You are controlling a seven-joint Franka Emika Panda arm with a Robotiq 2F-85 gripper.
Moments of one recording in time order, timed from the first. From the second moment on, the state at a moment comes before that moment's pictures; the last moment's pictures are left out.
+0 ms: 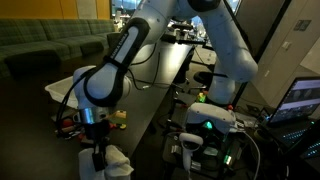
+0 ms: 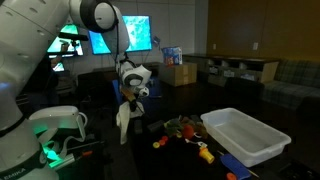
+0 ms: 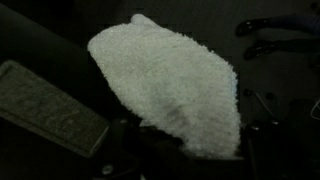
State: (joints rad) arm 0.22 0.69 0.50 -2.00 0.39 2.48 -0.23
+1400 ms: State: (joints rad) arm -0.09 0.27 0.05 -2.27 0.46 2.19 -0.41
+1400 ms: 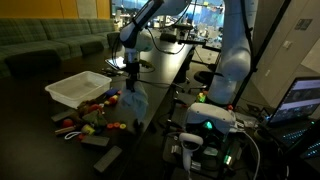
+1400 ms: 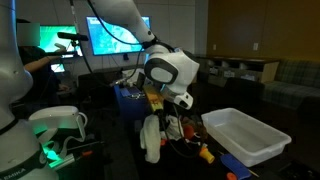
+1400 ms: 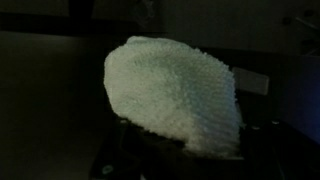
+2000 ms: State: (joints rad) arm -0.22 0.60 -0.07 -1.89 0.35 2.43 -0.31
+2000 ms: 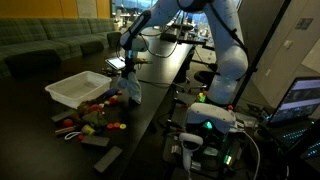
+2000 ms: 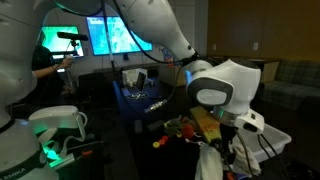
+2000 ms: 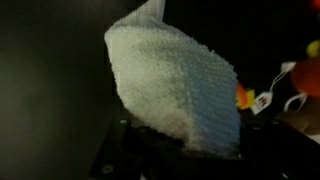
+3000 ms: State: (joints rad) arm -0.25 1.16 -0.14 -1.19 0.21 2.49 0.10
